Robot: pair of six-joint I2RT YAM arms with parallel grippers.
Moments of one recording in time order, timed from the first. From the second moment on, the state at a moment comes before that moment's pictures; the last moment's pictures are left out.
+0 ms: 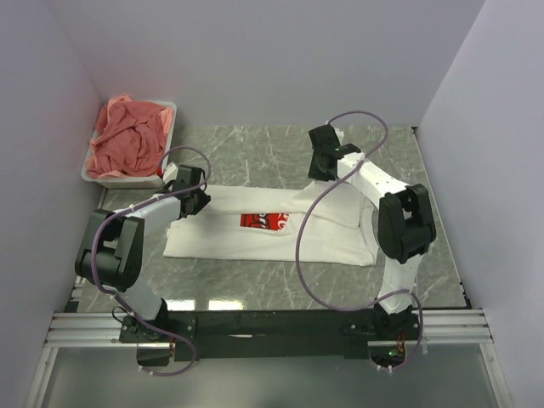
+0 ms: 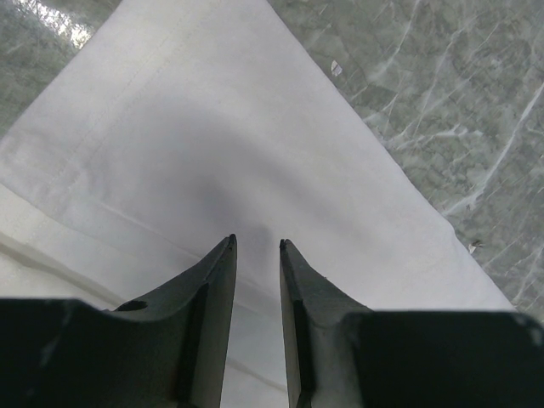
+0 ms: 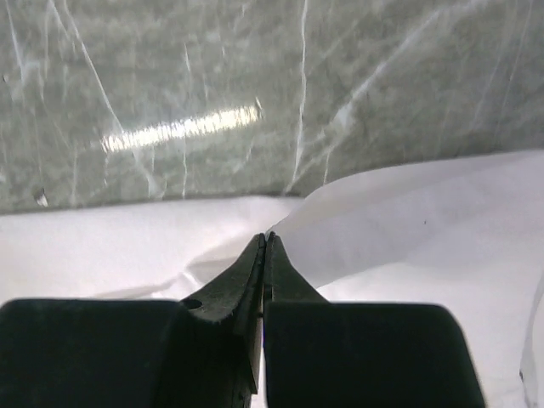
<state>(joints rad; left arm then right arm) -0.25 1.63 0.89 -0.14 -0.26 -0.97 0.38 1.92 1.54 -0.58 0.24 0.53</state>
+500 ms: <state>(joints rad) -0.25 1.63 0.89 -0.14 -0.26 -0.97 0.49 1.56 1.14 -0.49 0.27 0.60</state>
